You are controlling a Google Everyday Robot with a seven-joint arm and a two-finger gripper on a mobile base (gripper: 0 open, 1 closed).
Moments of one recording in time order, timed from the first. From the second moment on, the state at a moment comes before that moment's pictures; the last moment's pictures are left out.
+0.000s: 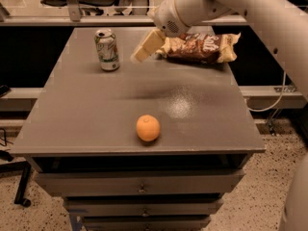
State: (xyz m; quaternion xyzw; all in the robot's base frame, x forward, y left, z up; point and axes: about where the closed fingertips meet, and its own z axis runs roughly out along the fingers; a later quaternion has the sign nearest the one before) arm 0.681 0.029 0.944 -0.59 0.67 0.18 0.41
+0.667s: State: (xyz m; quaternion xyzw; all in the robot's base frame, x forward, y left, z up) arm 0.720 0.094 0.929 -0.57 0.63 0.25 0.47
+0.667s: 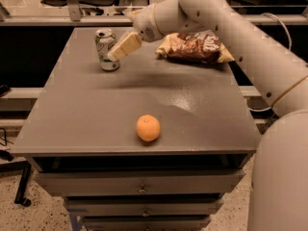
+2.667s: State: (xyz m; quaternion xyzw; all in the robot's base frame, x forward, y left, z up) arm 0.722 0.143 0.914 -0.48 0.61 0.37 0.50
